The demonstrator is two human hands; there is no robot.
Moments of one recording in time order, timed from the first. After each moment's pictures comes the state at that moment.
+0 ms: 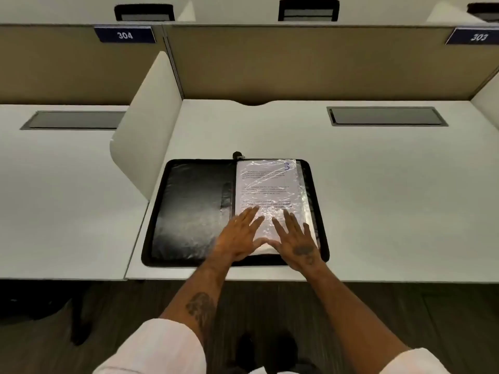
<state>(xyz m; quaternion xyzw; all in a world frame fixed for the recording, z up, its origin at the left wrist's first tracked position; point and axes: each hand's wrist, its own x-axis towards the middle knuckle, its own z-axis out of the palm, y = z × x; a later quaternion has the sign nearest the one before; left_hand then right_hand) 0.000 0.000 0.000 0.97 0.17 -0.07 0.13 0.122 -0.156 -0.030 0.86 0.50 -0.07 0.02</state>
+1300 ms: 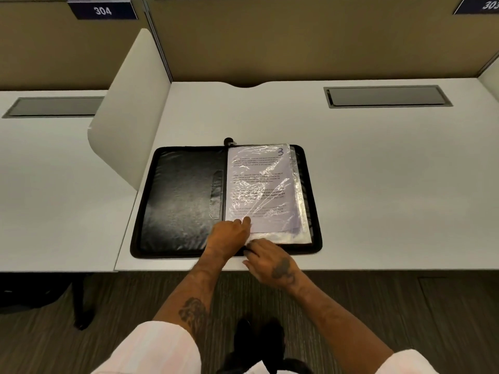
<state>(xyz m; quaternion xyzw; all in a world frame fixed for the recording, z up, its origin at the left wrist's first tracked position) -0.003 -0.016 -0.011 0.98 0.16 -0.10 -0.06 0.073 -0.169 -0.048 0.70 0.70 0.02 -0.15</state>
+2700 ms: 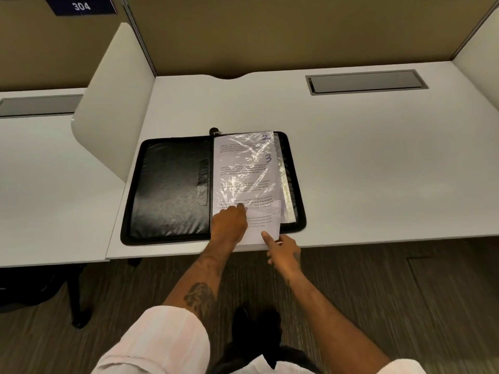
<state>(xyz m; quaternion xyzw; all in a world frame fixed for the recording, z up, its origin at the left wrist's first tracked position) 0.014 -0.064 -0.012 0.95 0.30 -0.06 0.06 0.060 -0.222 -0.026 0.82 0.01 -0.36 -0.45</state>
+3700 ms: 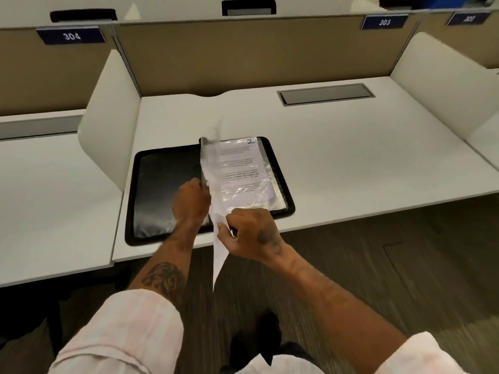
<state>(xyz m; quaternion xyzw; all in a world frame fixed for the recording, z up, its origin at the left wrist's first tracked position) -0.048 -0.016 0.063 0.87 0.44 0.14 0.17 -0.027 -0.201 0.110 0.74 0.57 0.13 -0.34</state>
